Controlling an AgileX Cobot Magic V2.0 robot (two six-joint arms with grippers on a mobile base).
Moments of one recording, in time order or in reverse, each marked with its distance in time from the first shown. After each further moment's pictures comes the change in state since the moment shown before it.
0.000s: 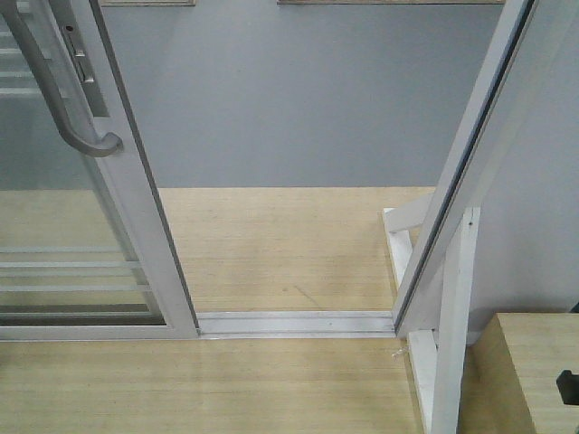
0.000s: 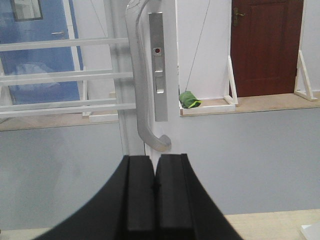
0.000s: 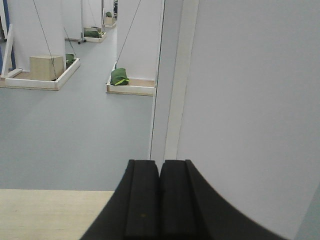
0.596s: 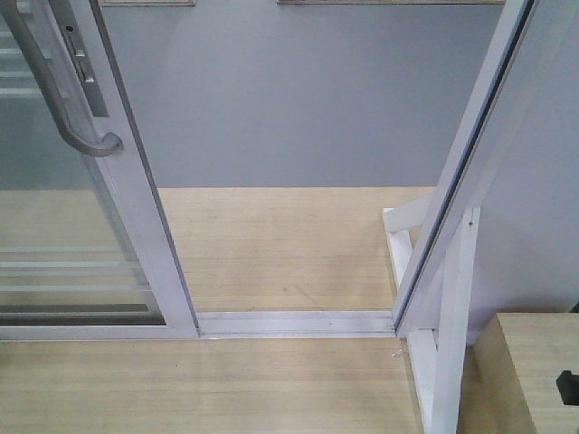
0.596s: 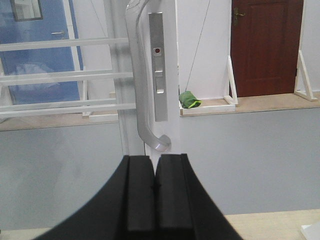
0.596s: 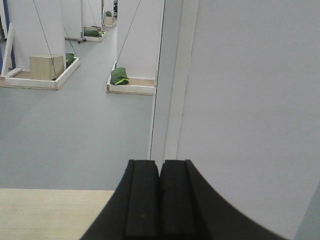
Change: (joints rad) left arm 0.000 0.000 0.000 0.000 0.000 0.000; right arm 0.000 0.000 0.000 0.000 0.001 0.000
